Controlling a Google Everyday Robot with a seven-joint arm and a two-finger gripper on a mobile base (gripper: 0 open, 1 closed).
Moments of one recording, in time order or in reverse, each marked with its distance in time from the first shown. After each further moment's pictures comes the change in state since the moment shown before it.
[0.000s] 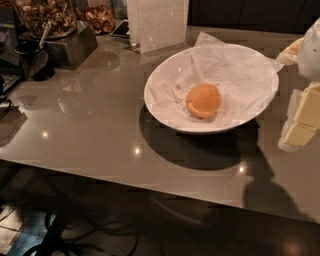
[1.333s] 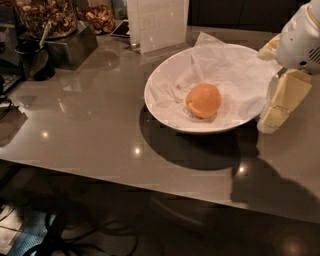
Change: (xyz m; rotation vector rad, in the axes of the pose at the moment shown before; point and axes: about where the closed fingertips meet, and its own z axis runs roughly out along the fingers) arm -0.026 -0.033 0.026 -0.060 -0.102 0.002
